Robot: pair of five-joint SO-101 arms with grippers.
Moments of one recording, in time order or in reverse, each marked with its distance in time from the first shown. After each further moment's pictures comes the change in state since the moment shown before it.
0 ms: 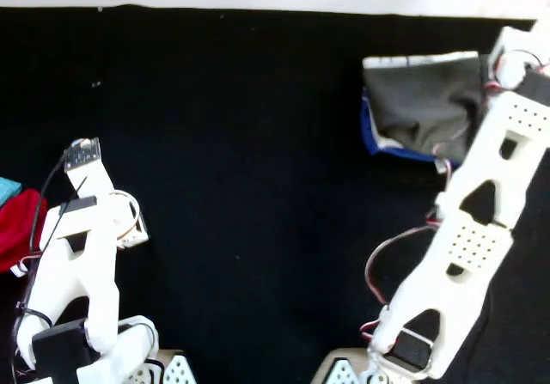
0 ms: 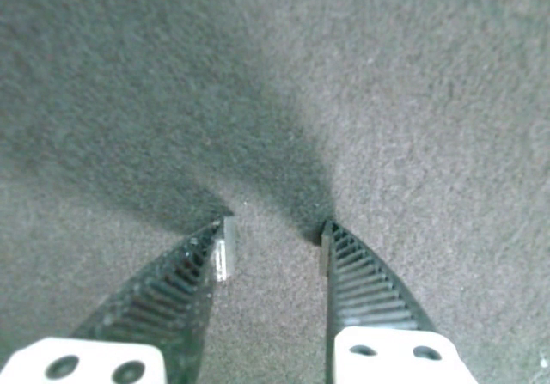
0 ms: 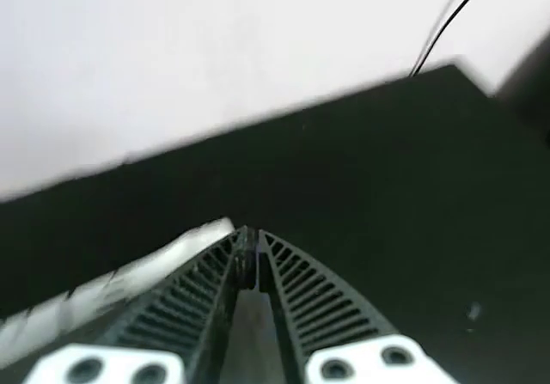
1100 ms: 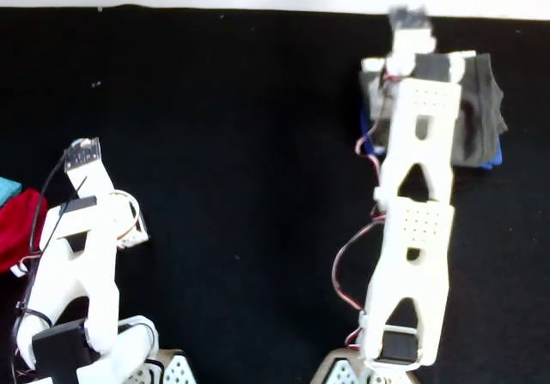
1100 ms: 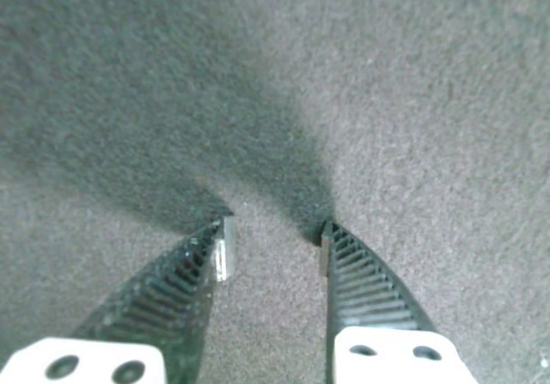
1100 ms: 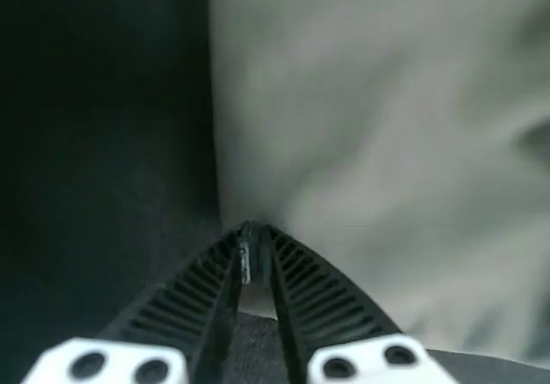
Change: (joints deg) left arm 0.0 0.0 0.0 -0.1 0.0; right arm -18.6 5.6 -9.3 38.6 6.4
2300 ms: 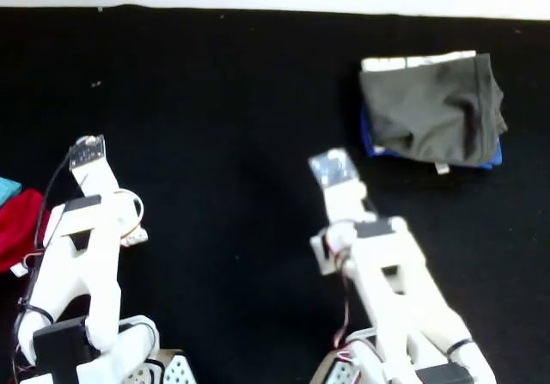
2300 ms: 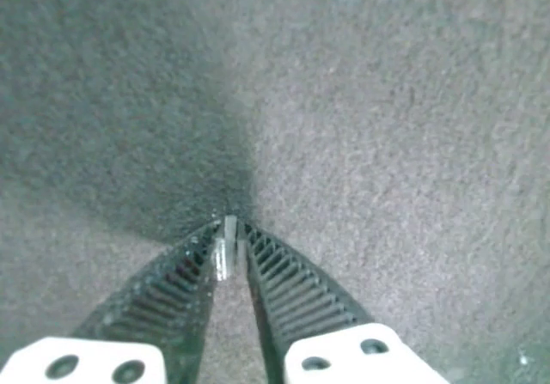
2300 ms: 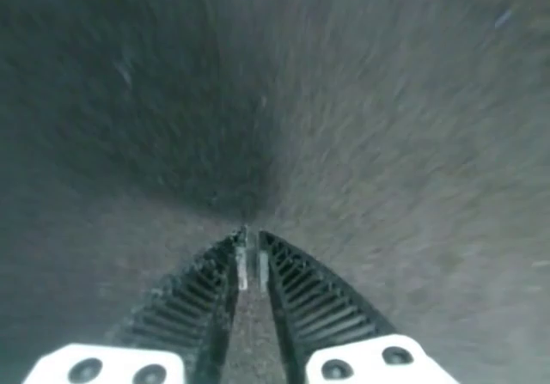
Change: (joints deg) left arm 0.3 0.4 -0.1 -0.4 0.3; right arm -18.2 -85.8 151.1 -56.4 0.5
